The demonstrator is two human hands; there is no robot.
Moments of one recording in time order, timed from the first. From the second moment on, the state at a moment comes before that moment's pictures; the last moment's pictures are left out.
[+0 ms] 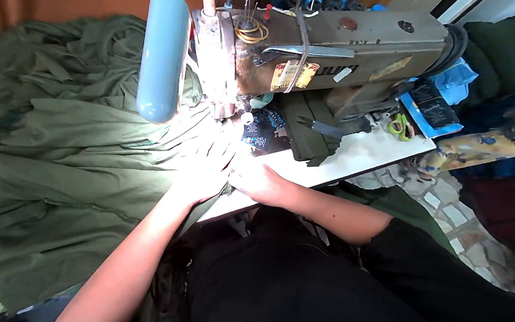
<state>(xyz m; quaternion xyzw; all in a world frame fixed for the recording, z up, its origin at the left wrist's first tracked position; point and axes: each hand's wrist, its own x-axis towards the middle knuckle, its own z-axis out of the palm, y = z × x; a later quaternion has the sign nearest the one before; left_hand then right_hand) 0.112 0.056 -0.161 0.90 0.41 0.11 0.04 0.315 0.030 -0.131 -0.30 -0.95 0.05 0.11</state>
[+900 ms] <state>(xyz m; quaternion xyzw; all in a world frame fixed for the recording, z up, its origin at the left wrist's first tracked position) 0.106 0.095 -0.163 0.89 0.40 0.24 0.02 0.299 0.077 -0.138 -0.38 -0.92 0.09 0.09</state>
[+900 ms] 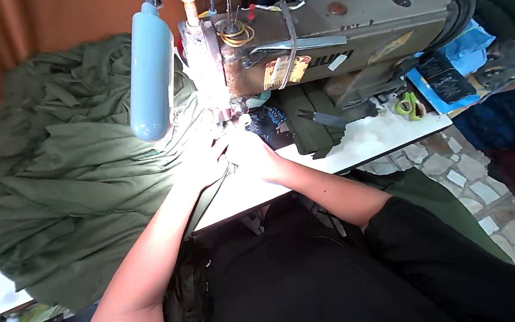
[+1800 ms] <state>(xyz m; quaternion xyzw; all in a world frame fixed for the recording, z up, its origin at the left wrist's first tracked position) 0.119 0.068 -0.110 0.65 0.72 0.24 0.05 0.288 0.097 -0.126 -0.53 -0.82 0.20 0.06</state>
